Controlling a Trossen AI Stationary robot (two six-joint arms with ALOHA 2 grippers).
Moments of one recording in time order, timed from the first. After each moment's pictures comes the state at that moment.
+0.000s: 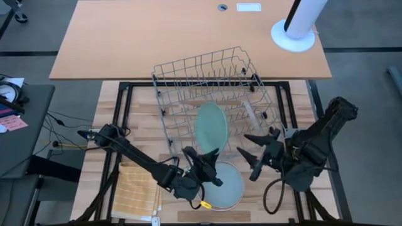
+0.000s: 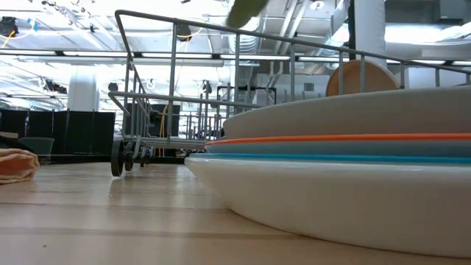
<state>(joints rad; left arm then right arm) -0.54 1.98 1.61 0.29 -1.39 0.35 0.81 1.33 1.32 -0.40 1.34 0.50</state>
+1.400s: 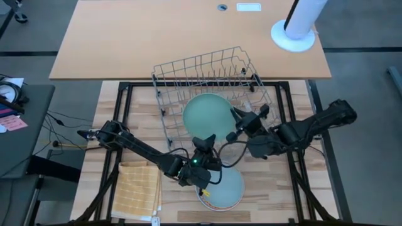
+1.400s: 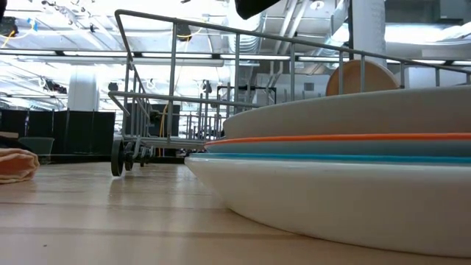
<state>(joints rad) -0.44 1.98 1.61 0.05 -1.47 0.90 0.43 1.37 1.32 -0.54 1.29 0.41</state>
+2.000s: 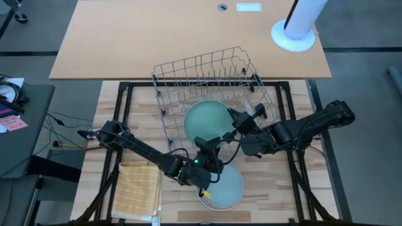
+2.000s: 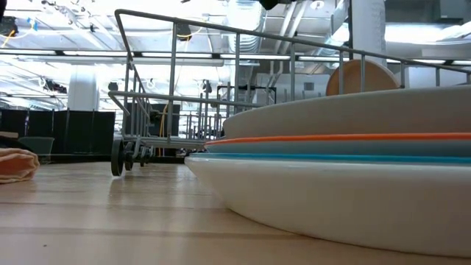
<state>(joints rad) -0.44 1.98 1.61 0.06 -1.32 0.70 0.36 1.41 1.32 -0.57 1.27 0.34</state>
